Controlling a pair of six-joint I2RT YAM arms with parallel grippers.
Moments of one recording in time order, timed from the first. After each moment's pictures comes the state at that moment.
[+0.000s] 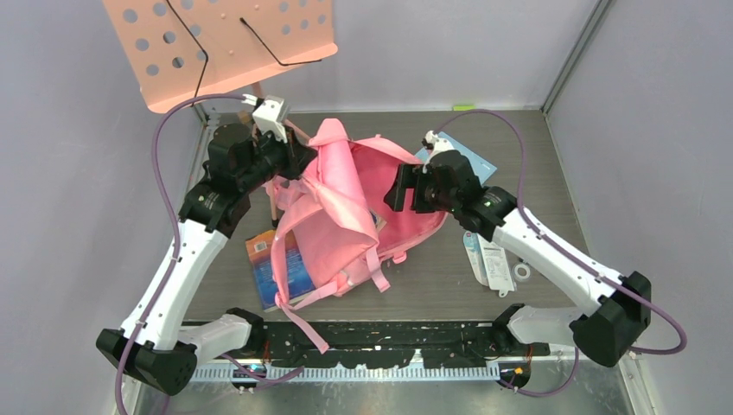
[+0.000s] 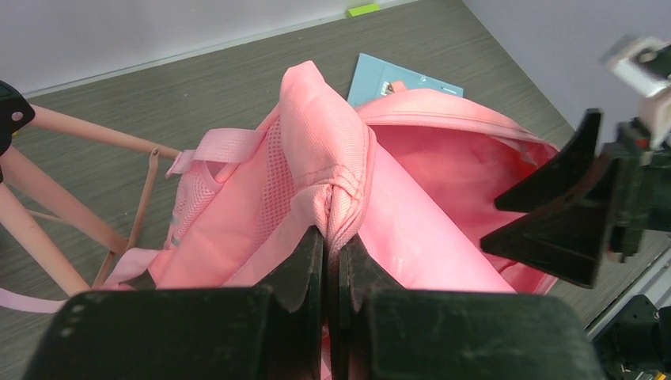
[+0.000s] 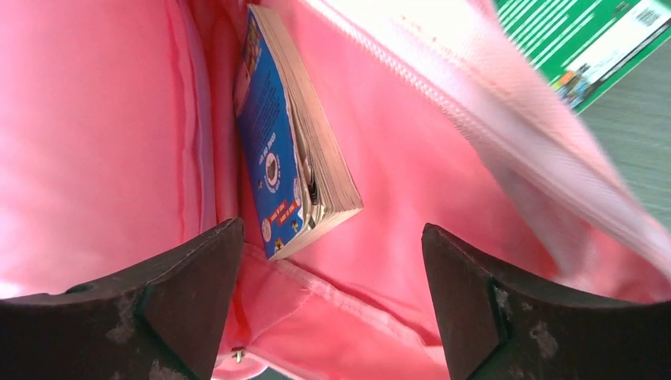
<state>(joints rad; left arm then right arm) -0.36 1.09 1.29 -0.42 0.24 -0.16 0.66 1.25 1.09 -0.42 0.01 0.58</state>
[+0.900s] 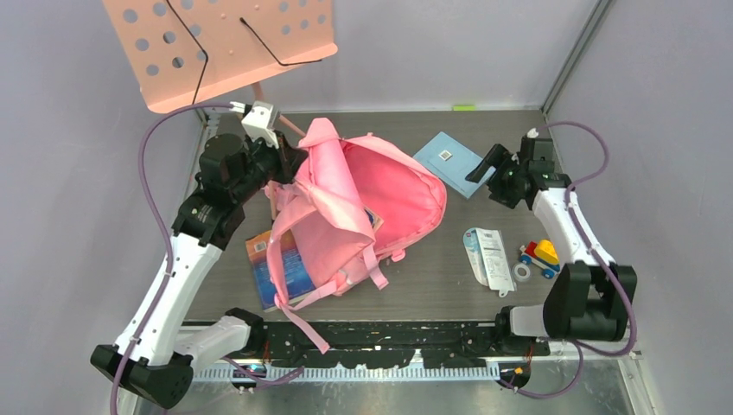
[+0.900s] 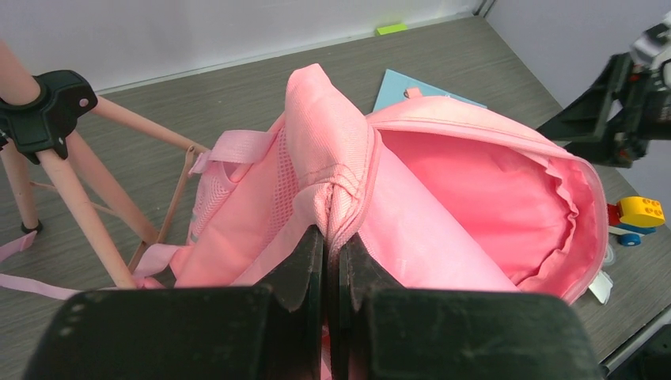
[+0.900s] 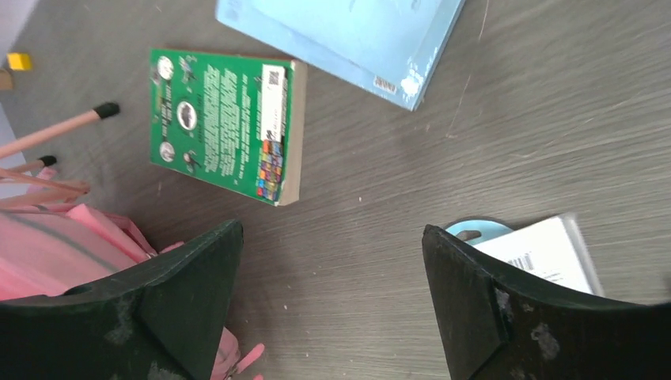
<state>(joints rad) -0.36 1.02 1.23 -0.40 0.15 -0.16 -0.07 1.29 1.05 -0.52 -0.20 0.57</state>
